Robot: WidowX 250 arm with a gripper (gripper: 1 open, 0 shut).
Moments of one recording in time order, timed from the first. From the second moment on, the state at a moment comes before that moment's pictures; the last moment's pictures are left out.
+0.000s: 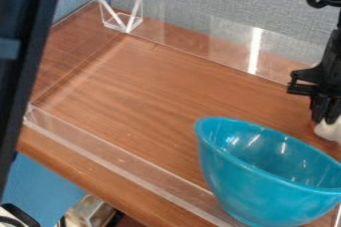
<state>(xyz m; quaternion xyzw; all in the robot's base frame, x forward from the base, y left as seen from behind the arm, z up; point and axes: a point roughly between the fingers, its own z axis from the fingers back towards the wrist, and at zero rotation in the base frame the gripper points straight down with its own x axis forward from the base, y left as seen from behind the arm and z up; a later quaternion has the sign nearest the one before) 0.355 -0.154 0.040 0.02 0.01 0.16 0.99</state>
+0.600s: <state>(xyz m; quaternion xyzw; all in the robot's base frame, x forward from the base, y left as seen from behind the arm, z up) 0.345 -0.151 0.051 0.05 0.02 0.16 0.99</state>
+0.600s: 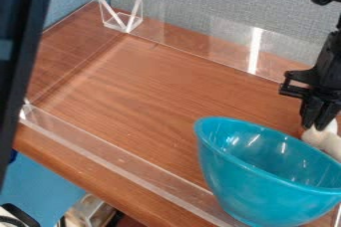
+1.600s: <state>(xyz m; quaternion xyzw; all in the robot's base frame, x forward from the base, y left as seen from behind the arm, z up) 0.326 -0.145 0.127 0.05 -0.01 0.24 0.97</state>
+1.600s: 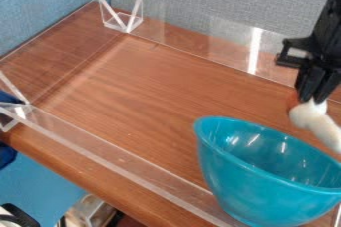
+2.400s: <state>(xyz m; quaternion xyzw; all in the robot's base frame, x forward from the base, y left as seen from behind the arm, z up) 0.231 -0.132 0.165 0.07 -0.05 0.34 0.94</state>
